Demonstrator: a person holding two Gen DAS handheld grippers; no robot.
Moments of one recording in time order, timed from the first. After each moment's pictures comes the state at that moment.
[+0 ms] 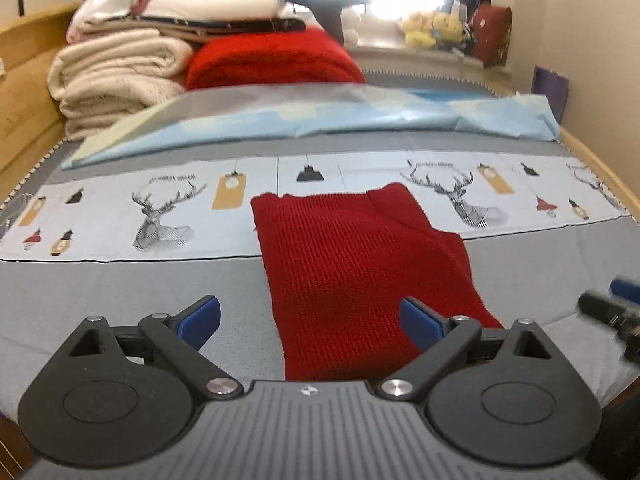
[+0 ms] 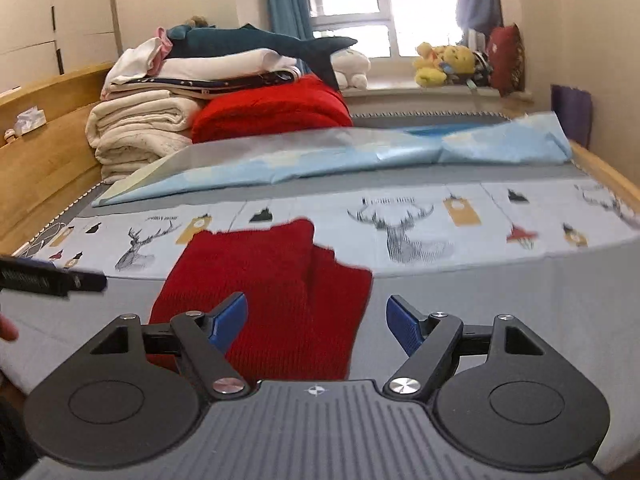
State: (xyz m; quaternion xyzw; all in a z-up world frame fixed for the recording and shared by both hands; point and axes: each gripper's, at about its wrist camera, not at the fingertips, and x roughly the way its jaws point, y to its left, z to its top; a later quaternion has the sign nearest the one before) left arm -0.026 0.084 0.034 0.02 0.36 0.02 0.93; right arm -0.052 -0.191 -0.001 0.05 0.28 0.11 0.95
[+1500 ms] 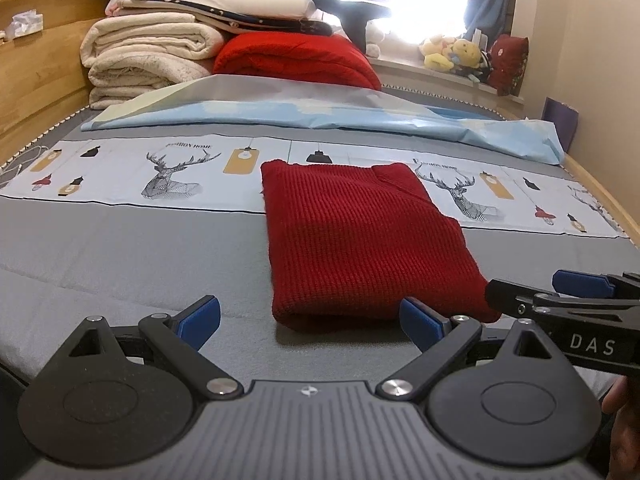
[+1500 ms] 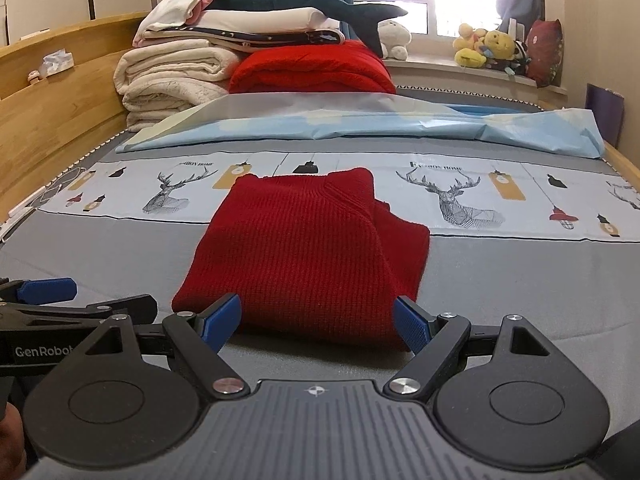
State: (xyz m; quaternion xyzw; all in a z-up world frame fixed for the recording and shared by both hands) left arm -0.086 0.085 -0.030 -0.04 0.33 0.04 0.94; right arm -0.067 -0.109 -0.028 0.00 0.31 0.15 0.94
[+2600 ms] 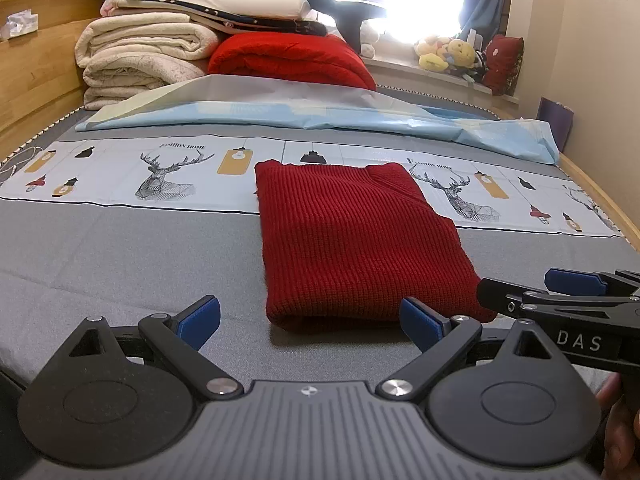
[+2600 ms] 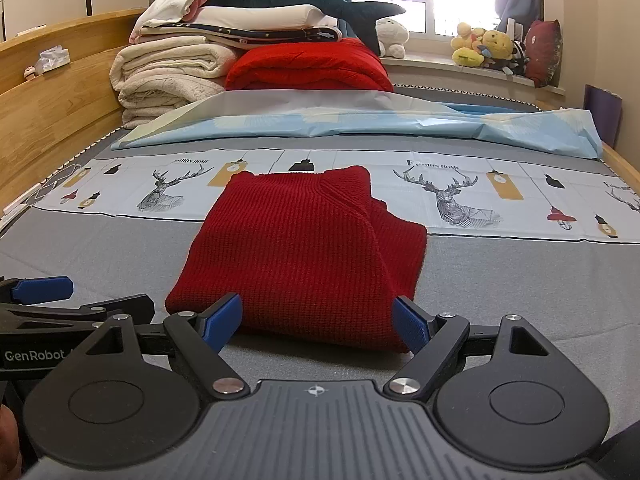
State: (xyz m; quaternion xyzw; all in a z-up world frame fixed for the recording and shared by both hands) left arm -0.085 0.085 -0.032 -0.04 0.33 0.03 0.94; right arm -0.062 -0.105 -0.030 0.00 0.32 0.14 0.94
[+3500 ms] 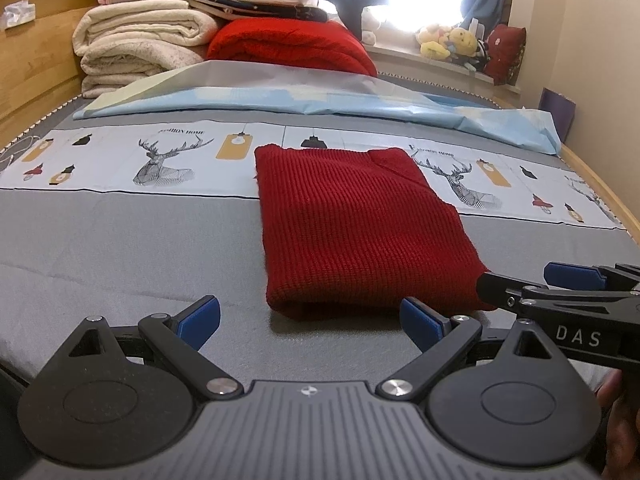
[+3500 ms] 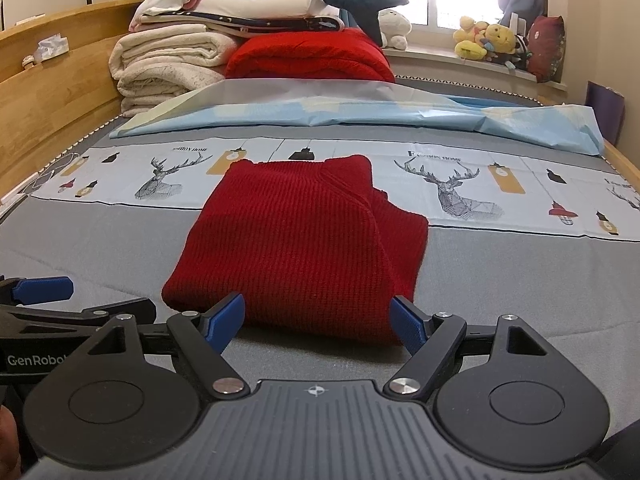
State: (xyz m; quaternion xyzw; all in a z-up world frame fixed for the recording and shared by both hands) left arm -0.078 0.085 -0.040 -0.04 0.35 0.04 0.93; right arm -0.060 -0.104 -0.039 -0.02 0.33 0.14 0.93
